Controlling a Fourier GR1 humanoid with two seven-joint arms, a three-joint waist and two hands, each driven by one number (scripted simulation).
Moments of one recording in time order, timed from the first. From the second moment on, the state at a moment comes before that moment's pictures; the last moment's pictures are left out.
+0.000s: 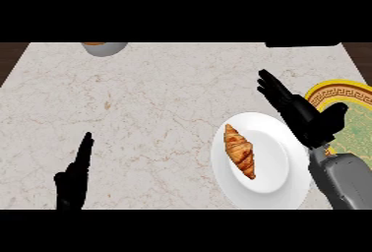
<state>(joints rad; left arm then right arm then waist) 0.08 0.31 -0.27 -1.33 0.23 0.39 -0.16 -0.33 -0.40 0.24 -1.48 -0.31 0.08 0.11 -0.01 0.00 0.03</state>
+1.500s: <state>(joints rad) -0.05 0.35 -0.28 -1.43 0.20 0.38 0.15 -0.49 -0.65 0.57 -1.47 0.41 0.24 -0.40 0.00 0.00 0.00</state>
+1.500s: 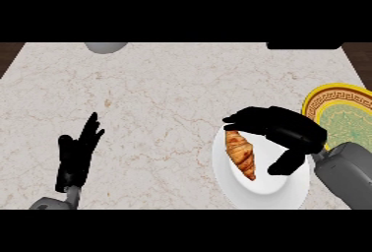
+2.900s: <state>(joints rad) -0.05 0.28 -0.19 -1.45 0.12 0.30 0.21 -0.59 -0.42 0.65 -1.39 0.89 0.67 -0.09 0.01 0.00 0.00</state>
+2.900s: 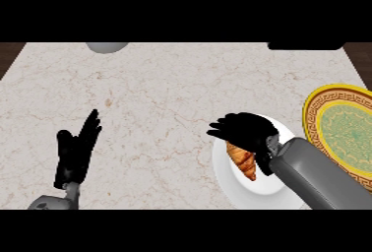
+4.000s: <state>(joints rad) -0.04 0.19 -0.14 -1.47 0.01 0.25 0.23 -0.56 -0.30 0.56 -1.20 1.19 0.54 -0.33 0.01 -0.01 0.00</state>
